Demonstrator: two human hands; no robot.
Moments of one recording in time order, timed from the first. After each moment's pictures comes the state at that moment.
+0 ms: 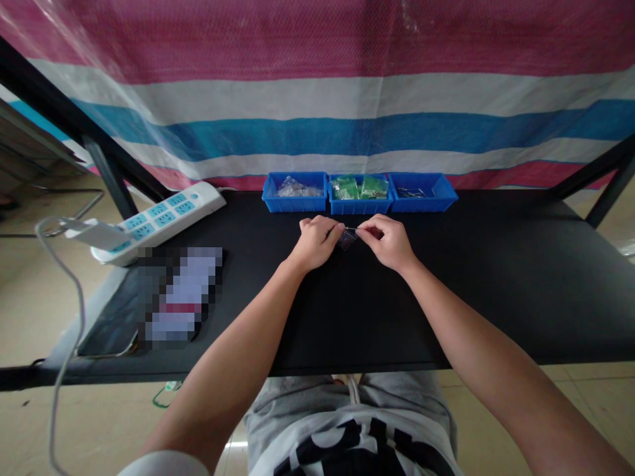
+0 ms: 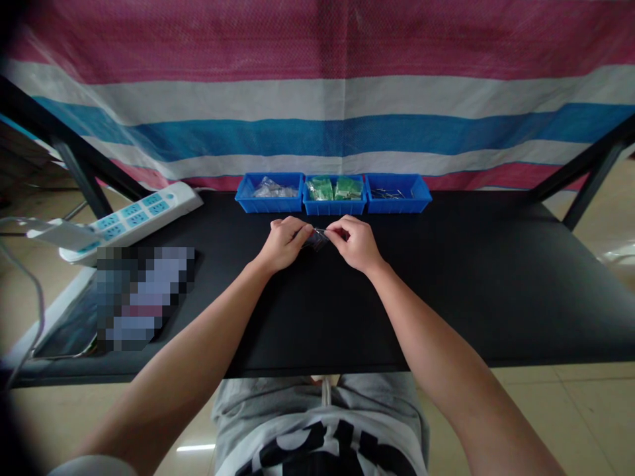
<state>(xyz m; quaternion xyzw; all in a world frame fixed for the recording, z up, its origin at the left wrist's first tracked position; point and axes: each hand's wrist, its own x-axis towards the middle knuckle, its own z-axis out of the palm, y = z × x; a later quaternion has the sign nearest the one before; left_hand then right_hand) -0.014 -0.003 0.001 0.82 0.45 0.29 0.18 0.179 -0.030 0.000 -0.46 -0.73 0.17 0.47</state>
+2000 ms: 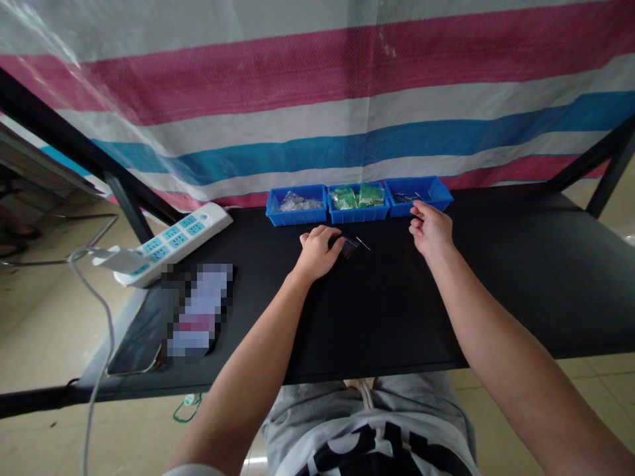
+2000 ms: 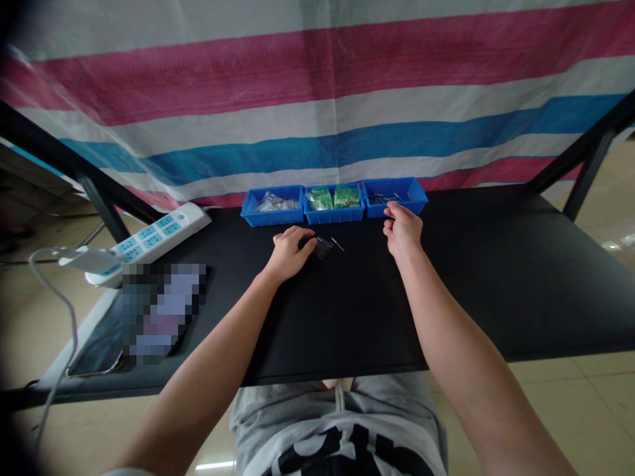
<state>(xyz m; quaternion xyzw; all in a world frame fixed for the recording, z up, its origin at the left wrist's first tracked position) -0.014 -0.003 -0.003 0.81 0.50 0.27 0.18 0.236 0.004 0.006 -0.54 -0.16 0.41 0.71</state>
